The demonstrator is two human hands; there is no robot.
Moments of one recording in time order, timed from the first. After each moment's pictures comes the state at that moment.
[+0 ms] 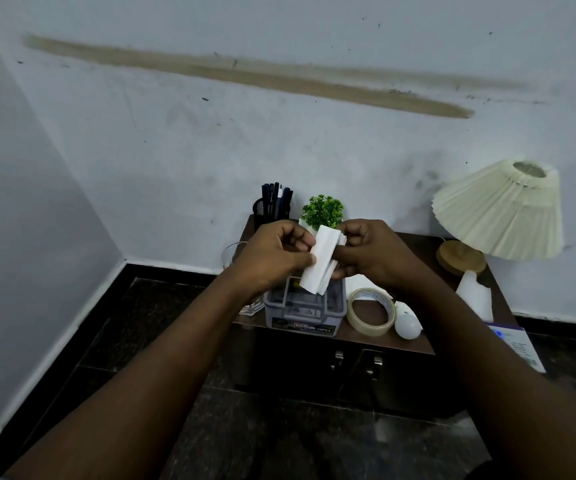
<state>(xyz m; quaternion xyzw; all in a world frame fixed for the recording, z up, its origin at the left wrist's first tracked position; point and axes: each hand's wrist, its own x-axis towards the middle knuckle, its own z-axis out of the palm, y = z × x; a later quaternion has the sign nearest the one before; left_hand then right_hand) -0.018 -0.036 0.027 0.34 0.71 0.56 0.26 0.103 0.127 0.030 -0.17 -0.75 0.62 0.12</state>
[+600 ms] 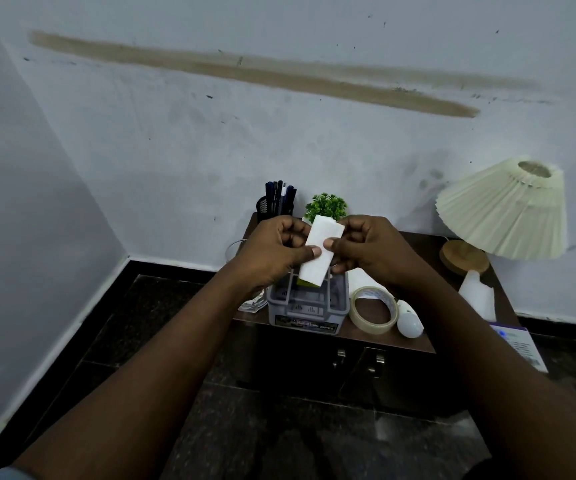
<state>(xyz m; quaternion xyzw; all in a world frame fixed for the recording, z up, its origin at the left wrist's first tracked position) -0.024 -0.038 0.024 0.32 0.71 0.57 0.26 0.101 0.127 0.028 -0.14 -0.76 0.62 0.13</state>
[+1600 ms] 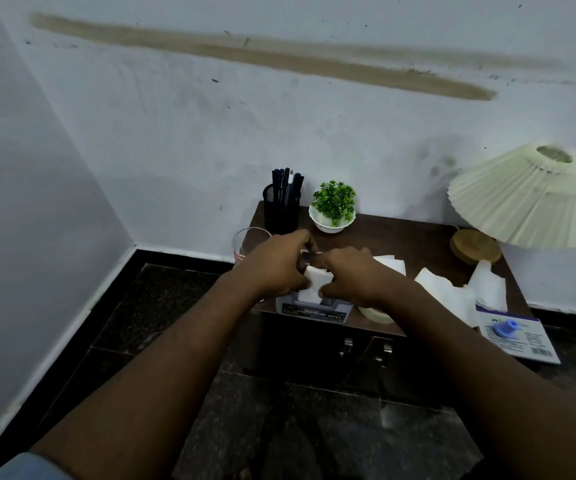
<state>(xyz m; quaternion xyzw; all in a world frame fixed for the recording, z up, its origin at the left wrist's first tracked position) -0.028 -0.048 0.002 0.48 0.83 0.24 0.17 0.082 0.091 0.001 -0.12 -0.98 0.10 -0.10</state>
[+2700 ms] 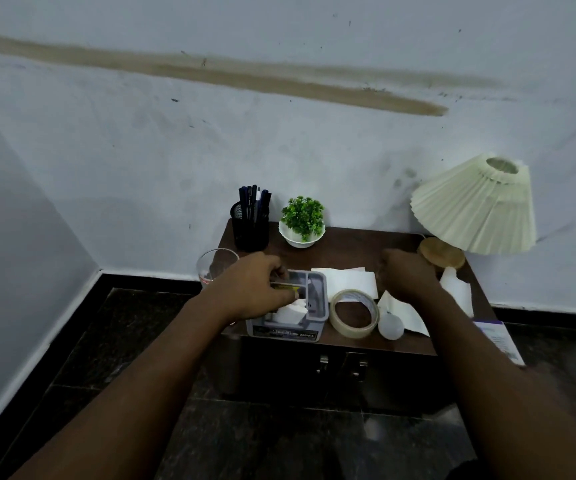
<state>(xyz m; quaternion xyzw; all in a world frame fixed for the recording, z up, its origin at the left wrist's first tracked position) -0.026 -0.037 0.002 0.48 0.83 0.24 0.15 0.145 0.224 -0.041 -0.36 -0.93 0.06 -0.02</state>
